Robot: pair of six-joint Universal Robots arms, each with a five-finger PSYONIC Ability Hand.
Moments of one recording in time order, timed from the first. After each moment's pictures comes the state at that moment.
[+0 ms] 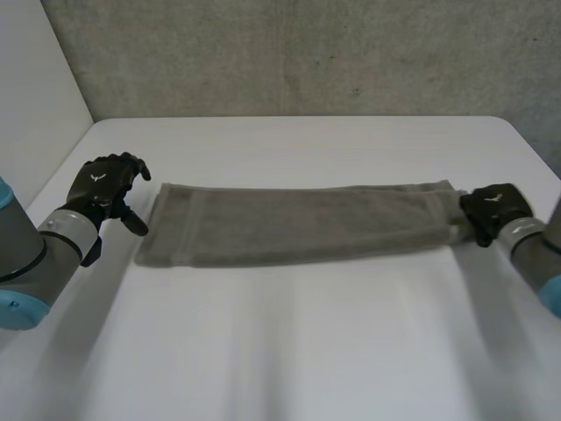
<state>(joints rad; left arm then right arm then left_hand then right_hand) 4.63 -2.08 -1.63 3.59 -1.28 3.23 1.61 -0.92 1.43 -0.16 1.43 2.52 0.31 0.30 0.31 0.31 0.09 1.31 1.30 1.33 1.34 1.15</state>
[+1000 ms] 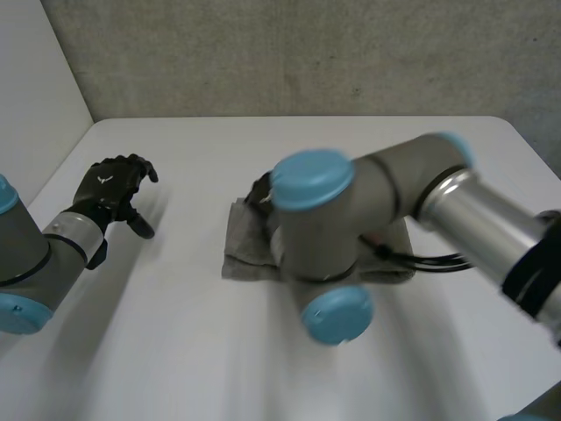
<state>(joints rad) 4.61 -2.06 -1.65 3.59 -1.27 3.23 2.42 -0.60 0.63 0.25 1.77 2.42 0.30 0.29 0.30 0.30 0.09 0.36 0.37 0.37 0.35 0.14</state>
